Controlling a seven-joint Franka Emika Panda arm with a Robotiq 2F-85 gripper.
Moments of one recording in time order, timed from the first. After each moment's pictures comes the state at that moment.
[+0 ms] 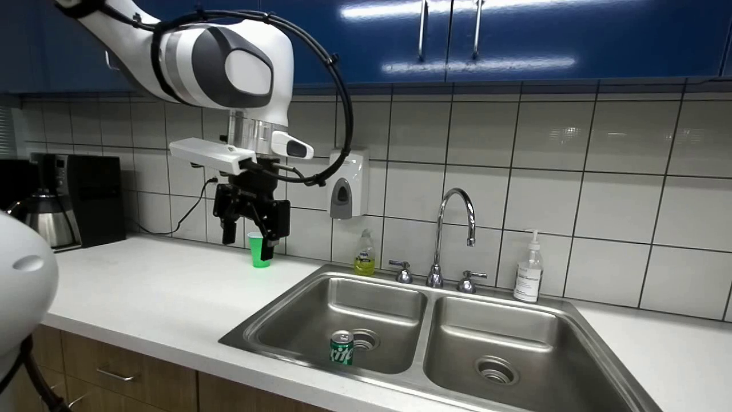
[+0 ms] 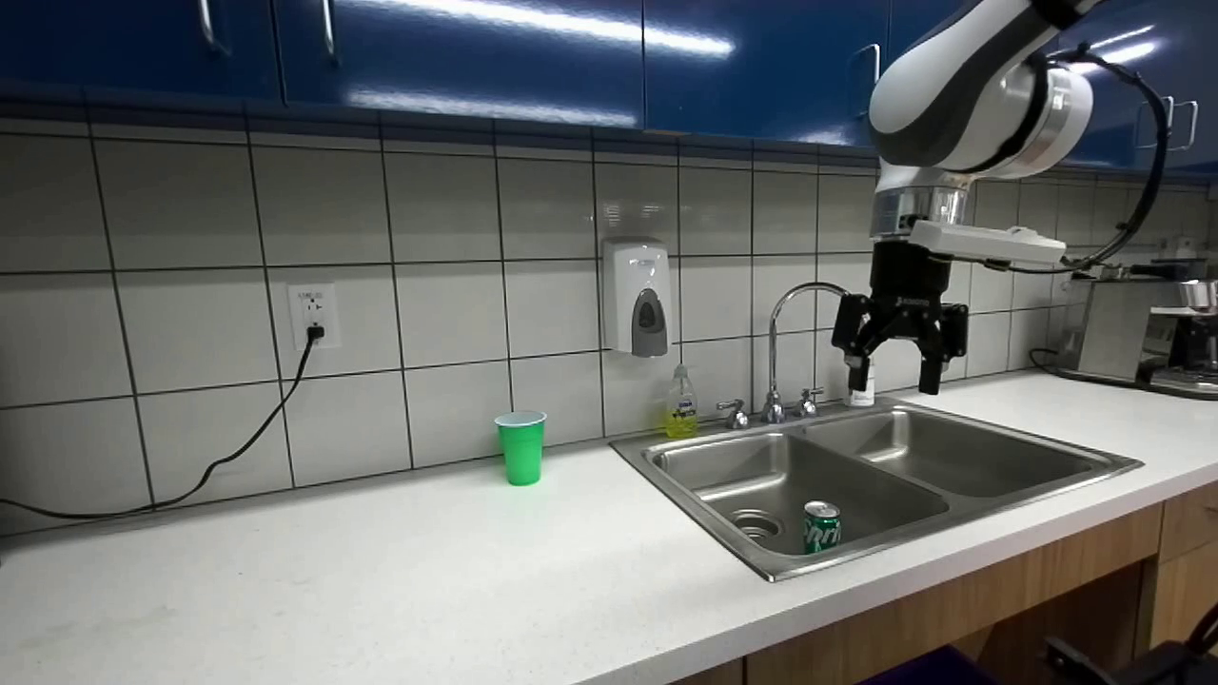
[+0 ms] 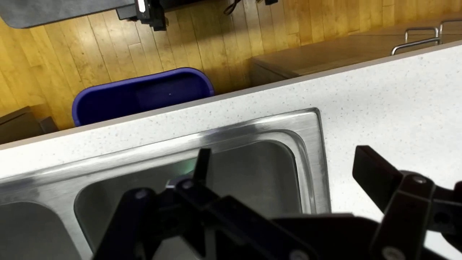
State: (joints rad) arm -0.03 -0.64 -0.13 -2.71 0.04 2.08 -0.01
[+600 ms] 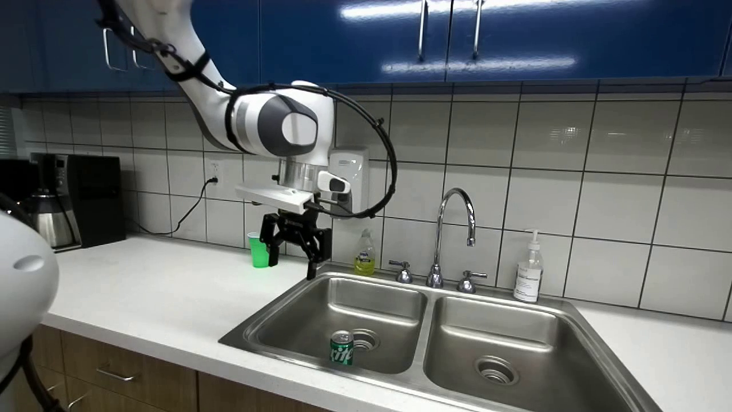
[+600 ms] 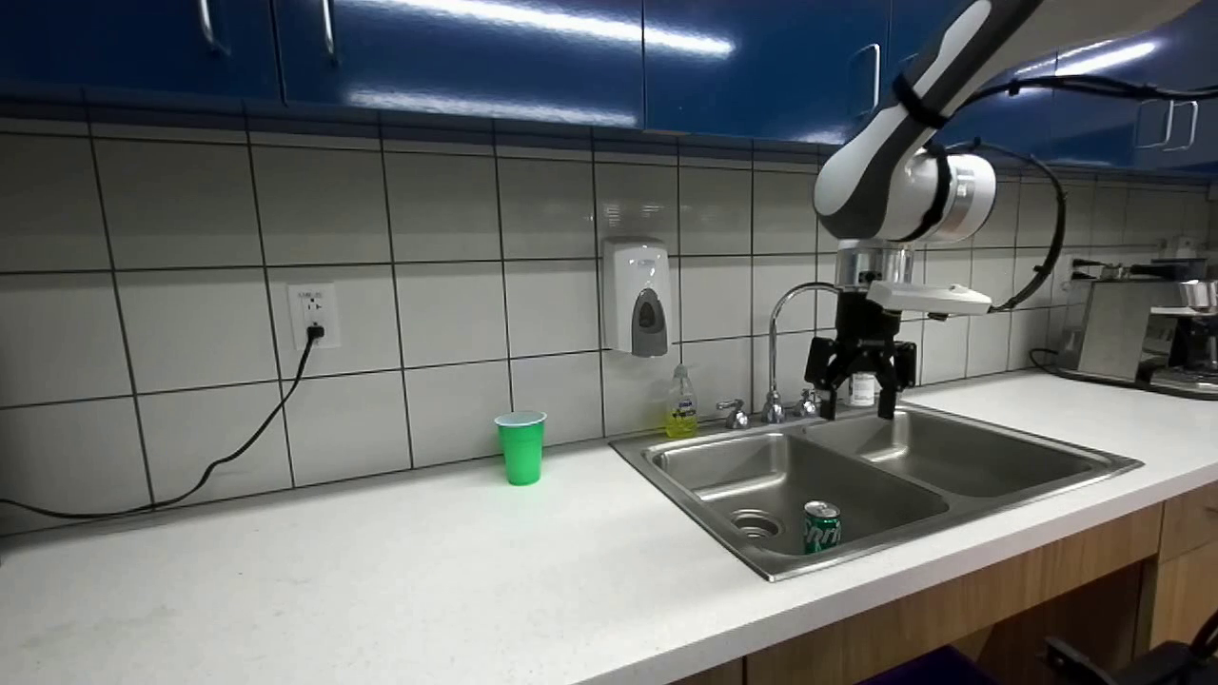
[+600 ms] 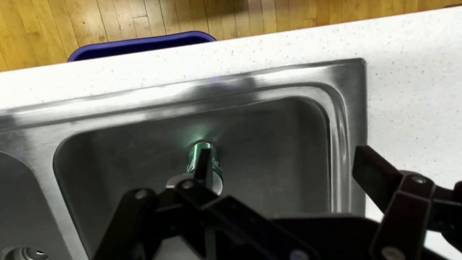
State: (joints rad) arm -0.03 -0.25 -0.17 -2.55 0.07 2.28 -0.16
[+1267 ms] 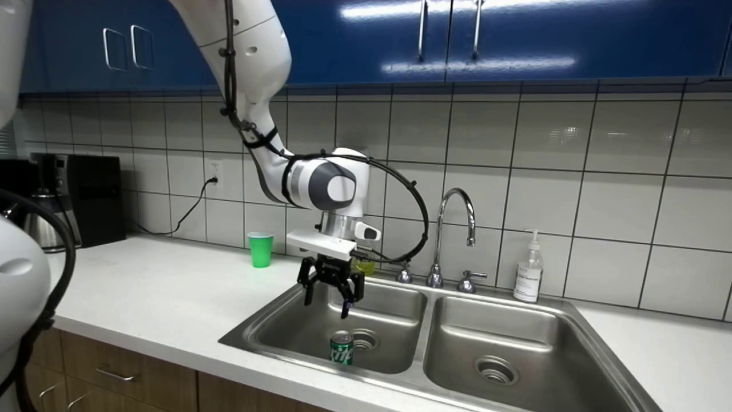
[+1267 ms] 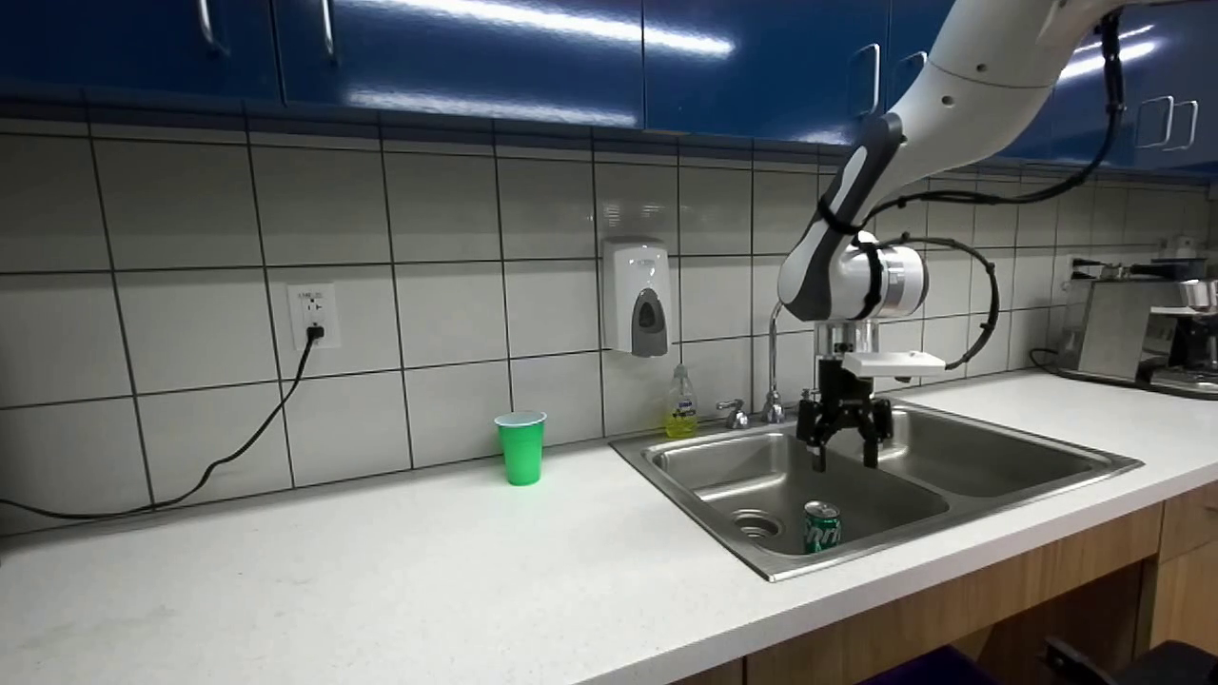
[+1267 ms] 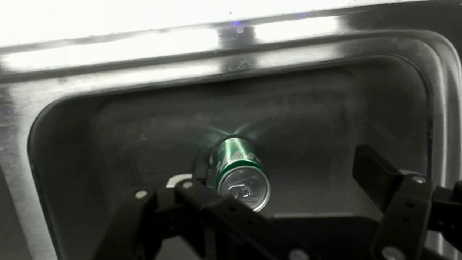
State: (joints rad) arm -0.08 0.21 -0.18 -2.28 0.12 2.35 -0.29
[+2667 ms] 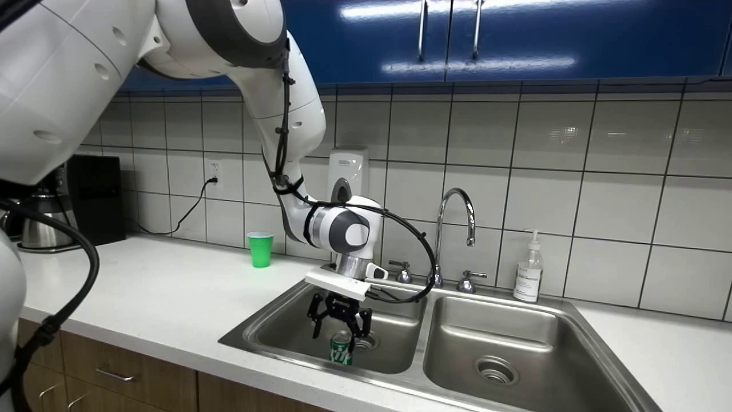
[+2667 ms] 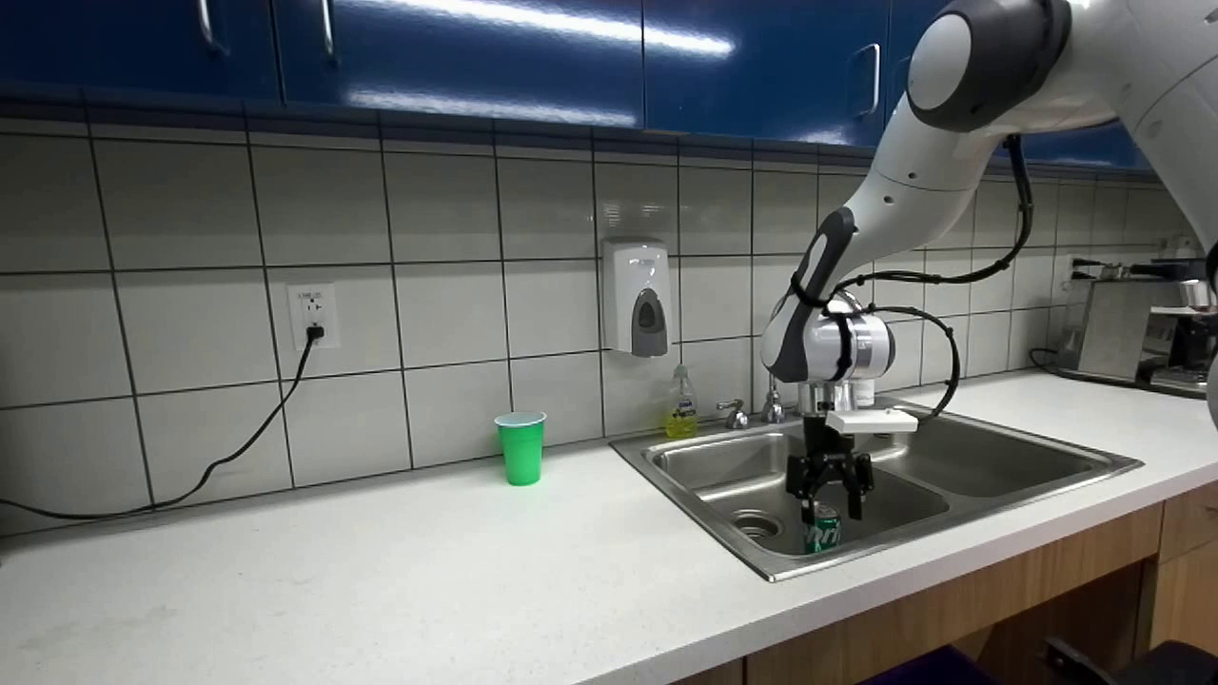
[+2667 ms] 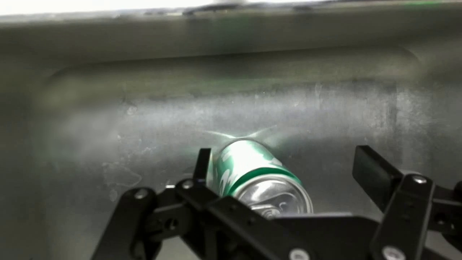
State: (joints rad) arm -0.20 0.54 -0.06 -2.06 0.13 2.36 -0.35
